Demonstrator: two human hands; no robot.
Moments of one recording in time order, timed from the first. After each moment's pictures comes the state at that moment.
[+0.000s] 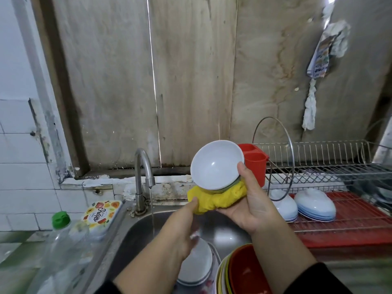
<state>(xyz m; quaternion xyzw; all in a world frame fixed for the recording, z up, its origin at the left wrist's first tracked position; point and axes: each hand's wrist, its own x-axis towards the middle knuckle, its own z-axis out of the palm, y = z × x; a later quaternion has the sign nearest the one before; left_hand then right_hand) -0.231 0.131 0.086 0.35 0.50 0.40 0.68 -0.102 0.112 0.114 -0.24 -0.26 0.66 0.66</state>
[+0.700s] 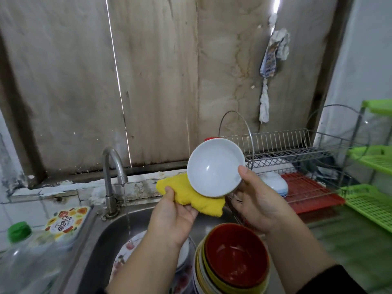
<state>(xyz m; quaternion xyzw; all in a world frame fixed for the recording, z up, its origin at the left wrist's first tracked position) -0.214 0.099 0.103 0.18 0.25 0.49 0.82 -0.068 0.044 0.107 -0.36 -0.32 0.53 0.70</state>
